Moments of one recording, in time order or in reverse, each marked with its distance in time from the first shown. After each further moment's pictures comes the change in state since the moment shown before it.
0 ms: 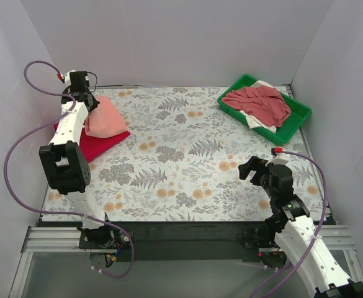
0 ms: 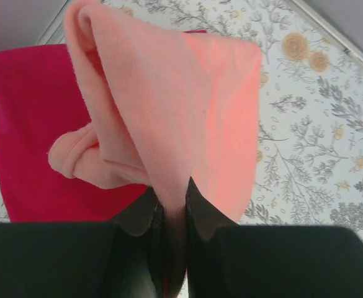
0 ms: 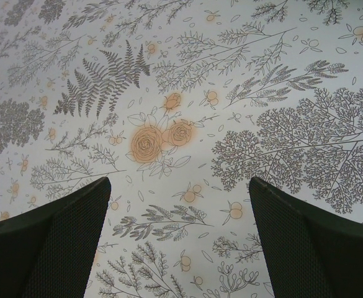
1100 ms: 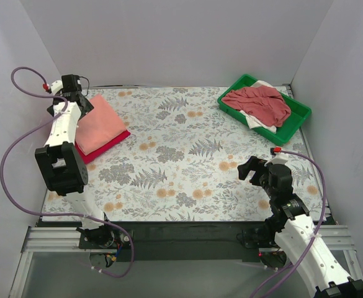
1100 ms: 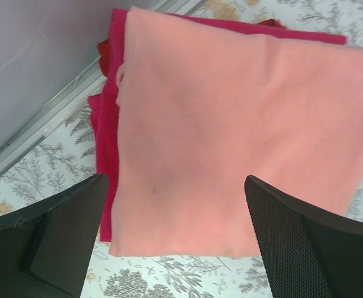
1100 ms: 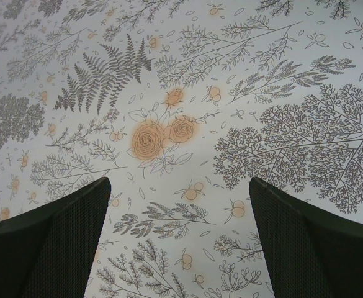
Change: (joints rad) left arm 0.079 -0.006 -0.015 -0.192 -0.203 -0.102; right arm 0.000 0.019 0.000 0.006 -0.014 0.000
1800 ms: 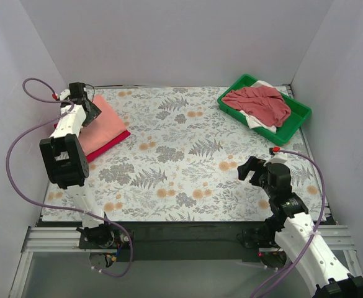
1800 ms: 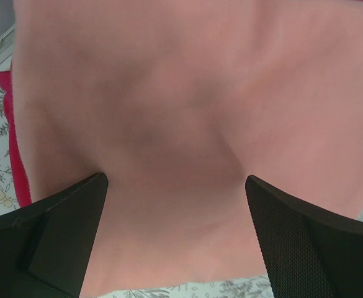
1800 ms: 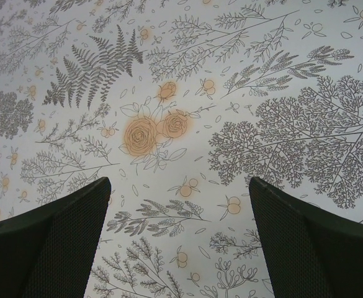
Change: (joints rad) left arm -0.003 0.074 -0.061 0.124 0.145 -0.093; right arm 0.000 0.031 0.000 0.001 0.005 -0.002
